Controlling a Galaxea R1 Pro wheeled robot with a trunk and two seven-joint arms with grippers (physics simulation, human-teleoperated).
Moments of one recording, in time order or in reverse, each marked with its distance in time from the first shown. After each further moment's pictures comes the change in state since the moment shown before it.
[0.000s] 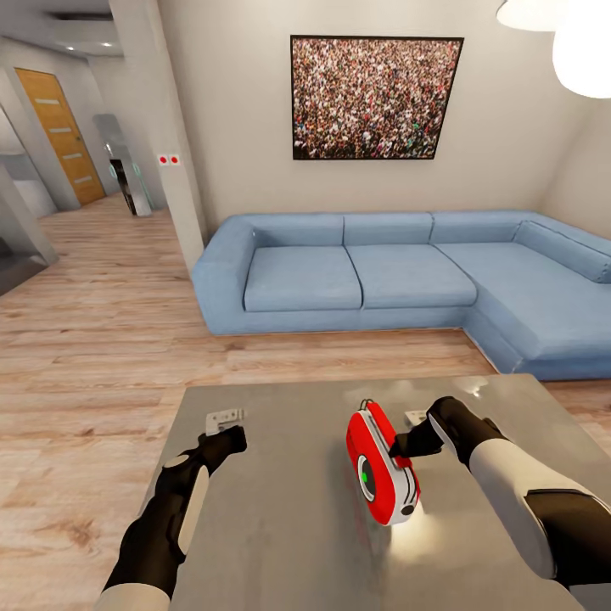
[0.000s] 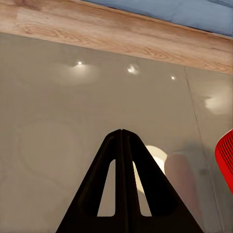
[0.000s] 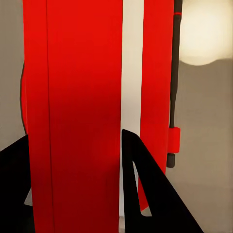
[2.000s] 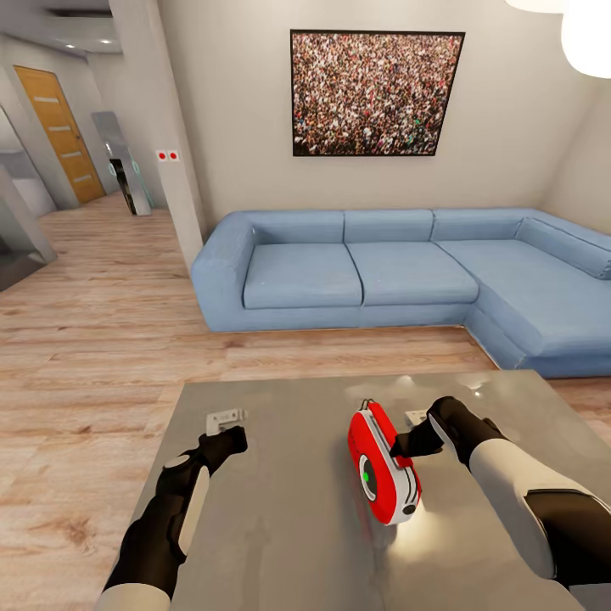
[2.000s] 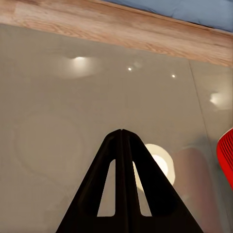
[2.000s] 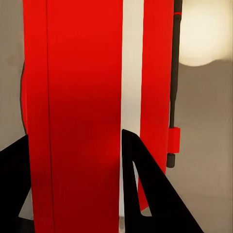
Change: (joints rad) left arm 0.000 0.000 -0.003 0.004 0.000 0.000 0.000; right arm 0.000 0.000 0.000 0.000 0.002 -0.003 -0.015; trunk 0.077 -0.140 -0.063
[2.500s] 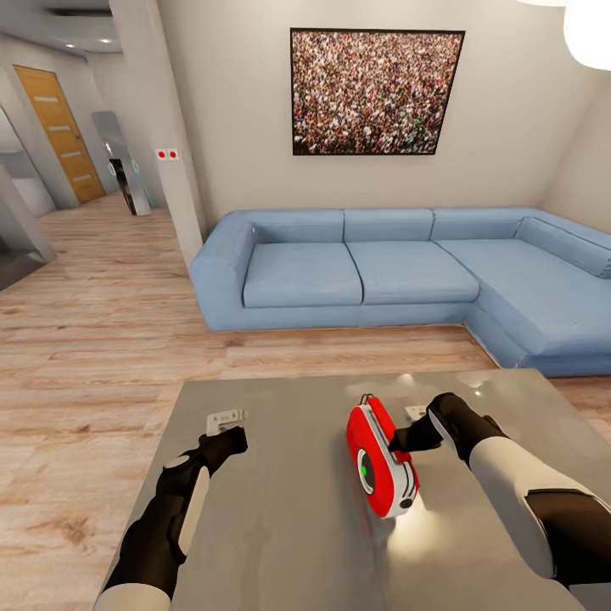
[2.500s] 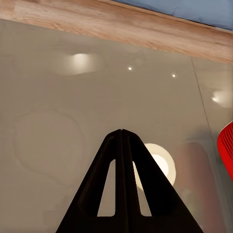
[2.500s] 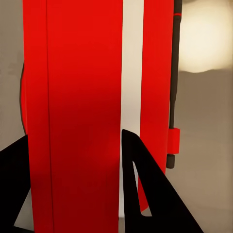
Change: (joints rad) left arm 0.000 0.000 0.000 0.002 0.000 0.000 0.000; right arm -0.002 0.000 0.001 -0.028 -0.020 0.008 -0.001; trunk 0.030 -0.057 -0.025
